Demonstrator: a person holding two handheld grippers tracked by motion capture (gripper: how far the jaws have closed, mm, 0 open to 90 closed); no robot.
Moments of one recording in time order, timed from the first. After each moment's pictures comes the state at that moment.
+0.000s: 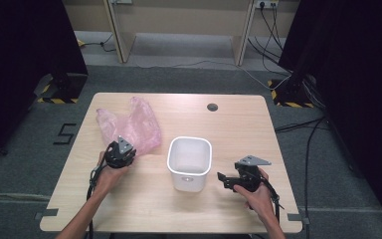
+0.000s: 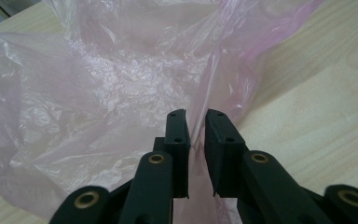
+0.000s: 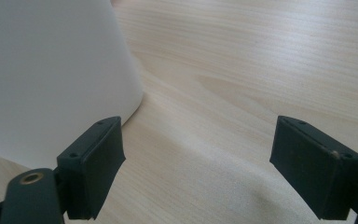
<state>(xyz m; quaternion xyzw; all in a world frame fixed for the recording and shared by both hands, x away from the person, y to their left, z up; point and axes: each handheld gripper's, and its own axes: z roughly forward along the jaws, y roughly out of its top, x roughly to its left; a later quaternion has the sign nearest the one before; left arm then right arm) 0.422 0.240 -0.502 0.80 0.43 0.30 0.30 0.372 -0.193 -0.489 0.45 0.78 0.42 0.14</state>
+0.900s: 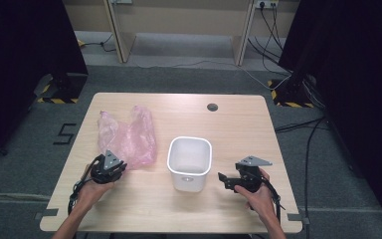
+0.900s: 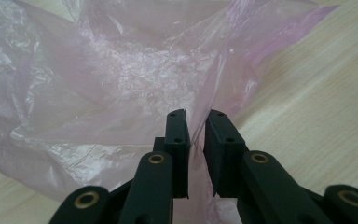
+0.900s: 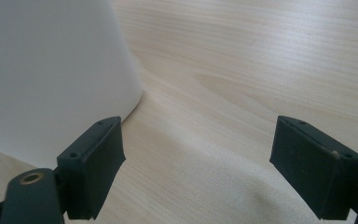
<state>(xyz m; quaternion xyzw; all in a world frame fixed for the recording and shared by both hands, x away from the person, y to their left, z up) 0.369 0.270 -0.497 0.82 0.39 0.27 0.31 0.371 -0.196 -0.489 0.45 0.78 0.42 0.14</state>
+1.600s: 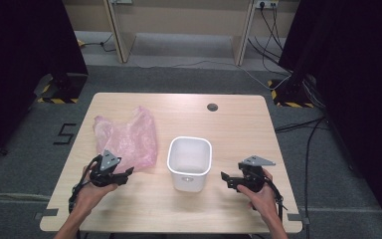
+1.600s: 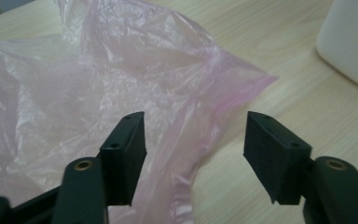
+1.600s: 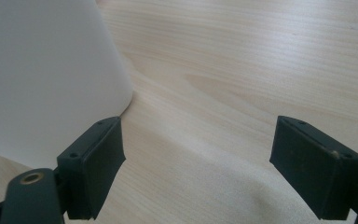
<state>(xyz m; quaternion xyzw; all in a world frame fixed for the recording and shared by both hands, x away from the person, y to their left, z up) 0.356 0.254 -0.470 0.79 0.42 0.25 0.36 0.370 -0.203 -0.487 0.46 0.77 0.42 0.15</state>
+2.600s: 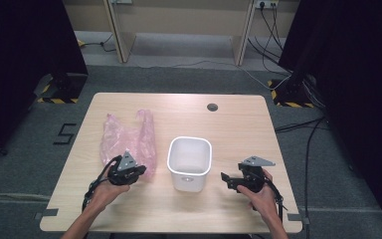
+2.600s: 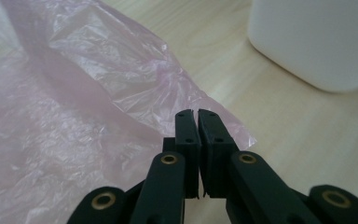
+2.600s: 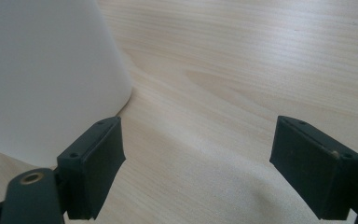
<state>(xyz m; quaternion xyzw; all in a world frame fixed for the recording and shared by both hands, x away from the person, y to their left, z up) 0.361 0.225 -0.486 0.84 0.34 0.19 0.37 0.370 -0.203 -0.489 0.46 0.77 0.41 0.14</state>
